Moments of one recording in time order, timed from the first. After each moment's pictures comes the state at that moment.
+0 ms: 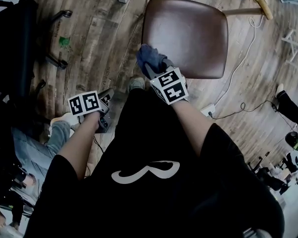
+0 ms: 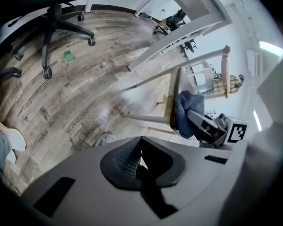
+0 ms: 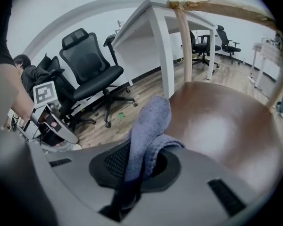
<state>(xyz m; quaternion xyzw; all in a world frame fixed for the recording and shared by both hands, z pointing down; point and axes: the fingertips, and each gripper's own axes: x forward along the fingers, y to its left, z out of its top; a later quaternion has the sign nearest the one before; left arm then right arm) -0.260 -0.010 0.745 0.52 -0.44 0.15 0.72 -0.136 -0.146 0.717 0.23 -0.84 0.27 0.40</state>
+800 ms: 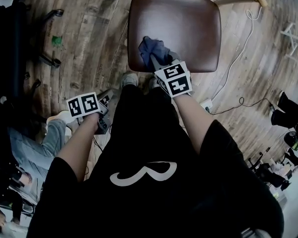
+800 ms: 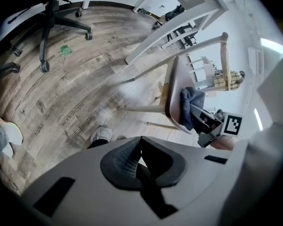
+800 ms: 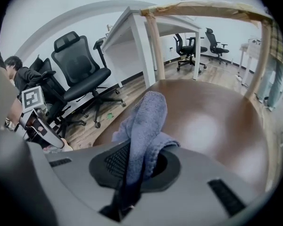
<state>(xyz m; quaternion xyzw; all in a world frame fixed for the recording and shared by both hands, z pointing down) -0.213 0.005 0.747 0.51 -0.43 0.16 0.73 -0.067 -0.167 0.727 0.29 -0.83 0.27 0.39</state>
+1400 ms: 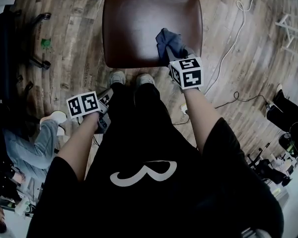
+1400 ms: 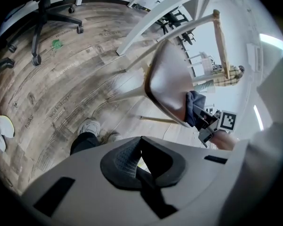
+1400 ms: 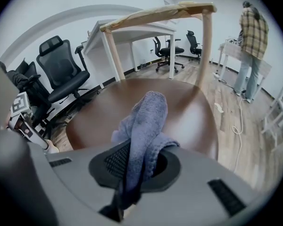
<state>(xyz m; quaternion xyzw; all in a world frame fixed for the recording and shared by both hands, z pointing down) -0.126 0.007 0.748 0.52 -0.42 0.17 0.73 0.082 -0.196 0.729 0.37 -0.79 0.27 0.40</state>
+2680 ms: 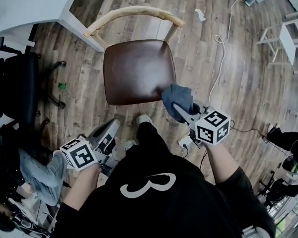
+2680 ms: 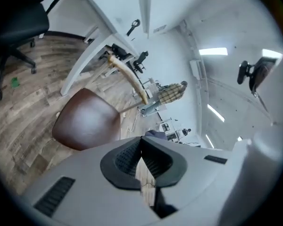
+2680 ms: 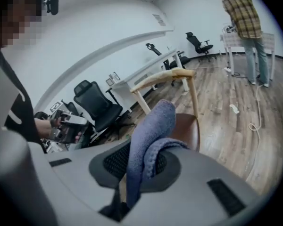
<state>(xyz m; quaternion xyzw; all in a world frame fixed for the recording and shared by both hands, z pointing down) -0.040 -0.082 0.446 0.71 -0.40 -0.02 0.59 0.151 -0.135 0.482 0.27 -0.86 0.36 0.24</state>
